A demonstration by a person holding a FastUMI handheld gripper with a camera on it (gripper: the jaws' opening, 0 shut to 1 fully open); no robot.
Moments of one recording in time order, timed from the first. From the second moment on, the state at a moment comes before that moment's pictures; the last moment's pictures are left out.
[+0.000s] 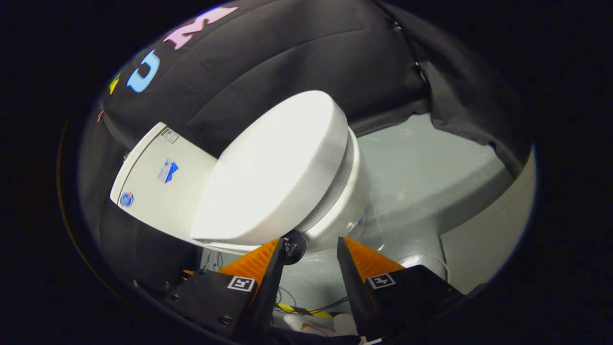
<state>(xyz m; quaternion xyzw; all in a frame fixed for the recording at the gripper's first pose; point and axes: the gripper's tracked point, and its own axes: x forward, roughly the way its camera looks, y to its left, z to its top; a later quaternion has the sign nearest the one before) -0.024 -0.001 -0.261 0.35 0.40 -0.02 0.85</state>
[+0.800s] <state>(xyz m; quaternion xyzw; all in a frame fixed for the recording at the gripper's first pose) -0.014 0.006 -0.259 0.45 0.40 0.00 0.80</state>
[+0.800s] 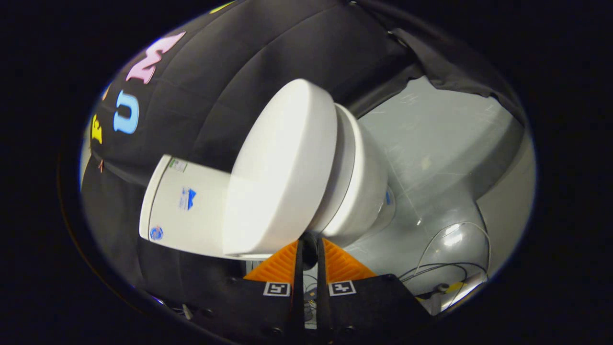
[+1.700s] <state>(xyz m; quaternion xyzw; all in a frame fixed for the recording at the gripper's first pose) -0.009 0.001 -0.249 0.40 0.39 0.02 0.83</state>
